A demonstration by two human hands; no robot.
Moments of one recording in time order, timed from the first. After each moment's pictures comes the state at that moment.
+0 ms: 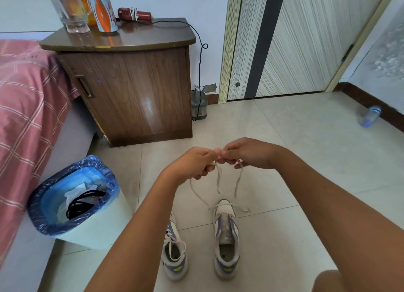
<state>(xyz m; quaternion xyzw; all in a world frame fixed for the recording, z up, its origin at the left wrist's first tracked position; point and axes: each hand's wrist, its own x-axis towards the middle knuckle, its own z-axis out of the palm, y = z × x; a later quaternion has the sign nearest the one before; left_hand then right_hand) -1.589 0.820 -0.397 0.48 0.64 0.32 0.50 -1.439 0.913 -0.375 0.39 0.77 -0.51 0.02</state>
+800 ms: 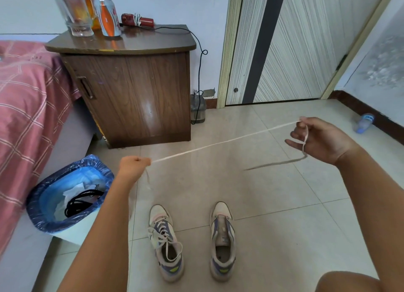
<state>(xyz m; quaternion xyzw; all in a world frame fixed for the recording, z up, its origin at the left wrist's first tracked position) -1.687 0.779 -0.438 0.23 0.85 0.39 0.28 -1.320 0.963 -0.352 0.39 0.47 -0.73 -0.32</state>
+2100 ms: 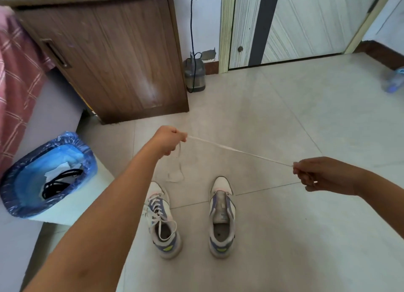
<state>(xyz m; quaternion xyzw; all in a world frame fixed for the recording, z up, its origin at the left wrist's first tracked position) -1.624 0.864 -0.481 0.34 0.81 0.28 0.39 -1.249 0.953 -0.497 0.51 0.54 -0.67 -0.02</state>
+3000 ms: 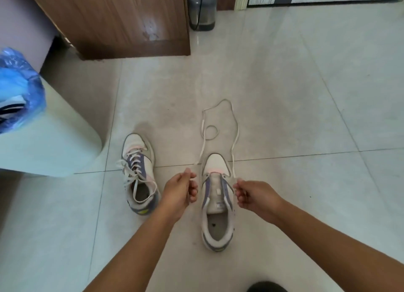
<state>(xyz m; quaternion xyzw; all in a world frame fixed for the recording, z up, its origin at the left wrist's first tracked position) -1.497 0.762 -0.671 -0.06 0.65 0.52 0.55 -1.331 0.852 -0.669 0.58 0.32 -0.75 -0.05</state>
